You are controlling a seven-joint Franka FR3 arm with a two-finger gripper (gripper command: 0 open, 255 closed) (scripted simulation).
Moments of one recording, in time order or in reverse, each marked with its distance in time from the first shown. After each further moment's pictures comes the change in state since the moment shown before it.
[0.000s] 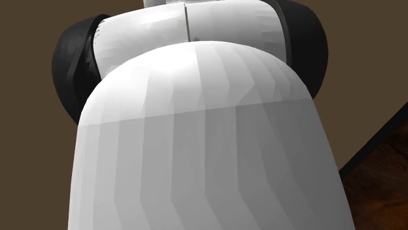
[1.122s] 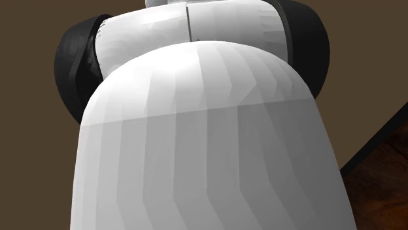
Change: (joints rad) arm -0.004 0.000 -0.003 -0.003 -0.003 0.007 0.000
